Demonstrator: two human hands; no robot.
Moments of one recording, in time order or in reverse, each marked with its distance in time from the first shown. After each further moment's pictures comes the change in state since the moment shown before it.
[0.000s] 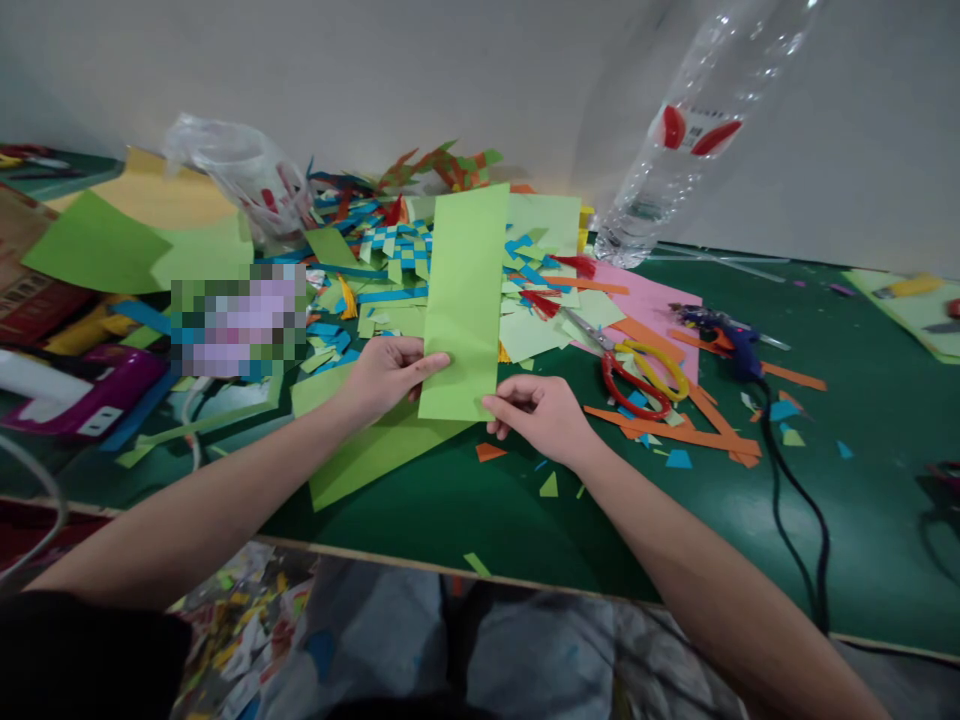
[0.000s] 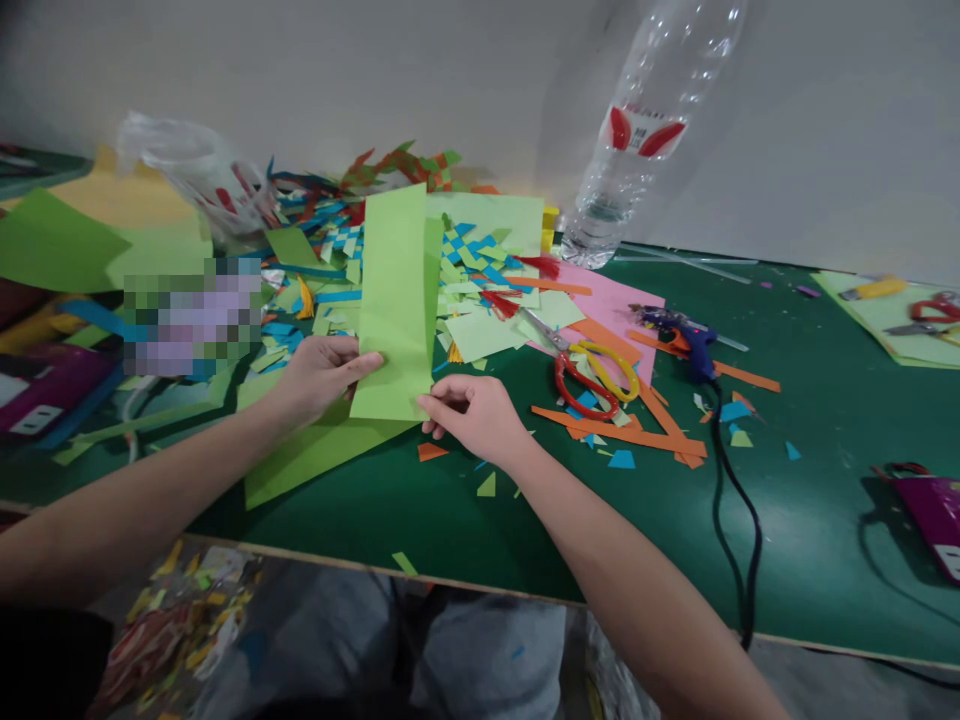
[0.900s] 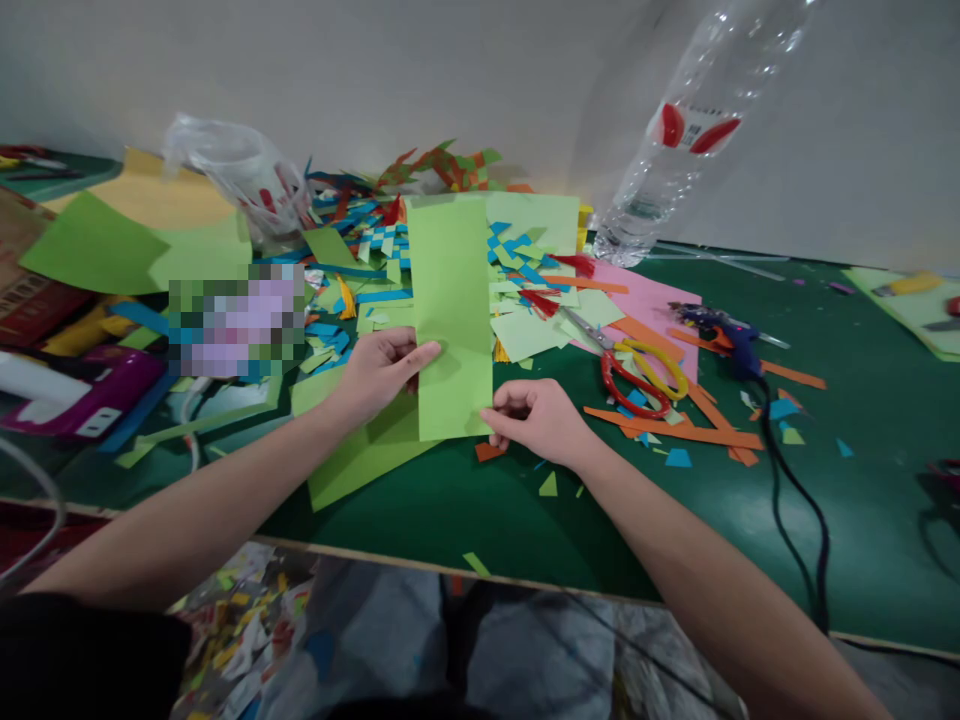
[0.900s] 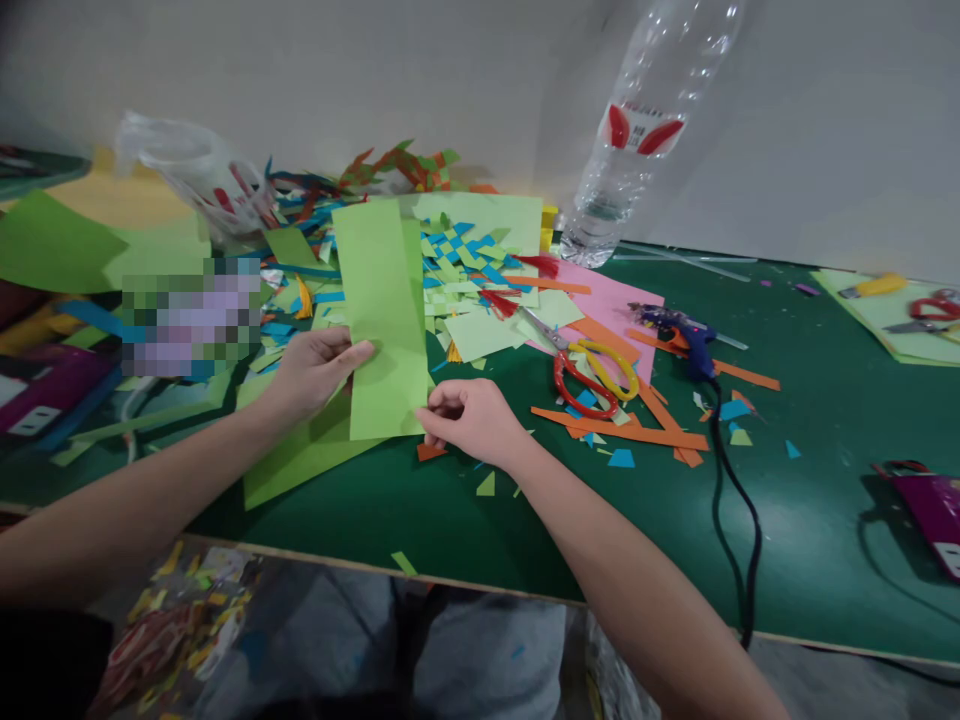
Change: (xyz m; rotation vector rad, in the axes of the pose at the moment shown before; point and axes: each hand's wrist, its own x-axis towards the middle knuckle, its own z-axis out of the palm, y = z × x) left_hand 0.003 -0.011 -0.001 -0.031 0.066 -0.001; right_hand -0.002 0.001 -0.001 0.000 -0.102 0.025
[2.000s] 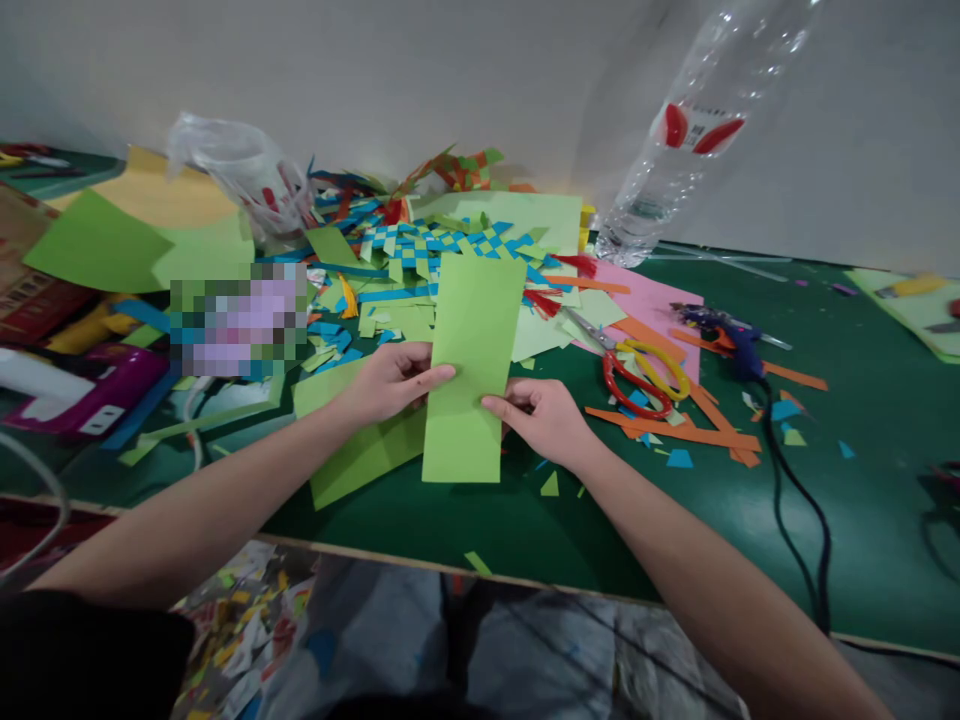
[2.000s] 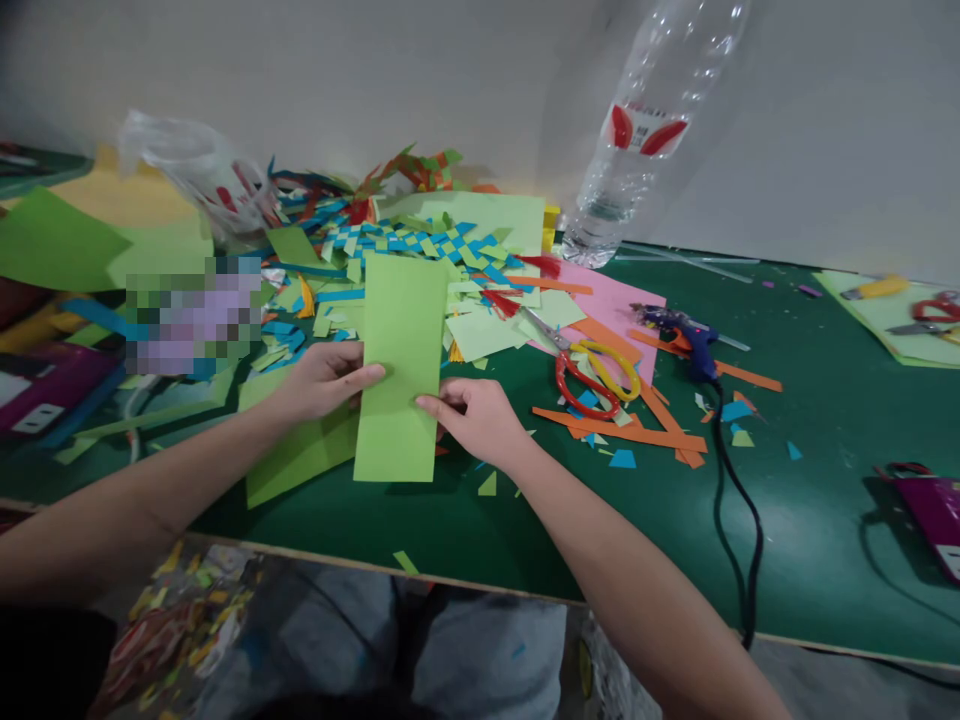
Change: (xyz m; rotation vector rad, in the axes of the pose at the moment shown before) left_hand -0.003 0.005 -0.001 -0.059 -0.263 0.056; right_hand 0.002 0.000 -0.001 -0.291 0.130 -0.092
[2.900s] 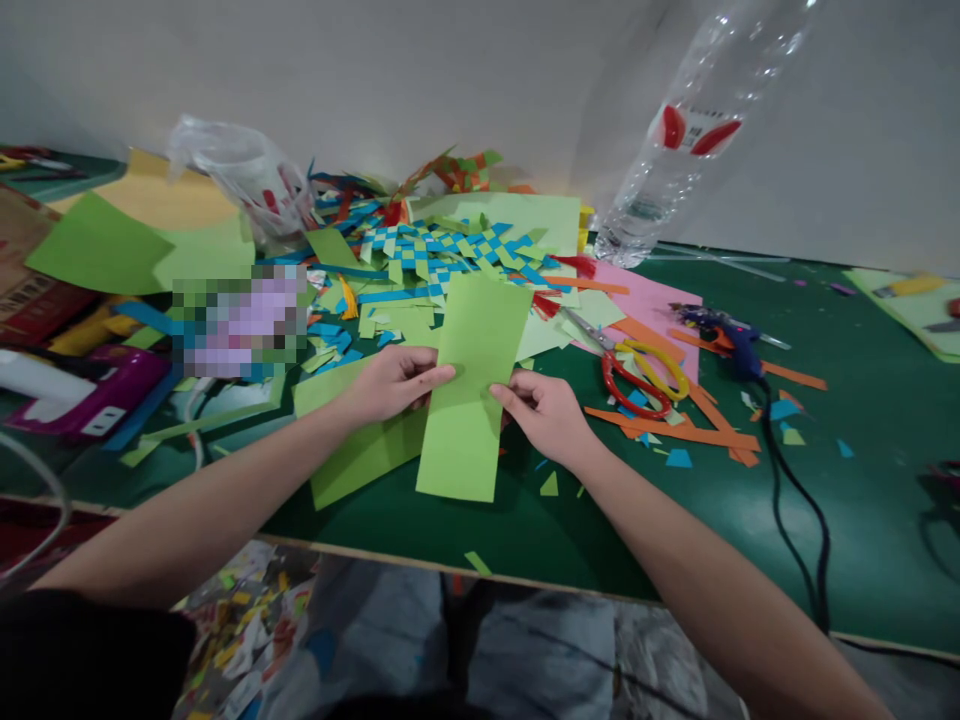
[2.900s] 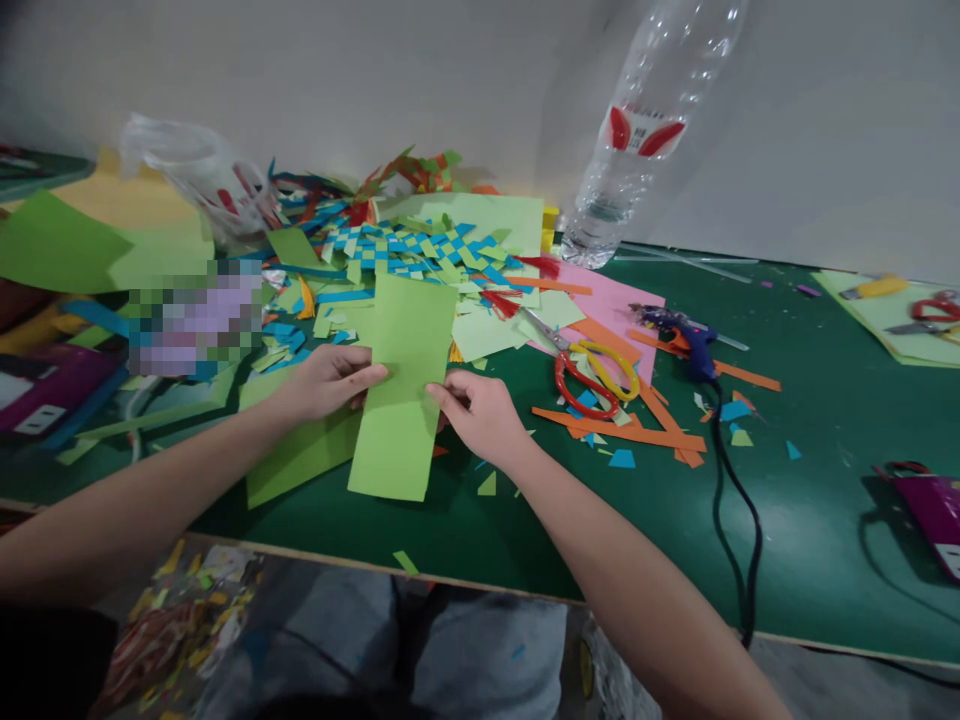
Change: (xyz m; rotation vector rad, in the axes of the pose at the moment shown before) left_hand 0.002 0.002 0.000 0.055 -0.063 0.050; right_hand -0.001 0.004 0.002 0.075 0.077 -0.034
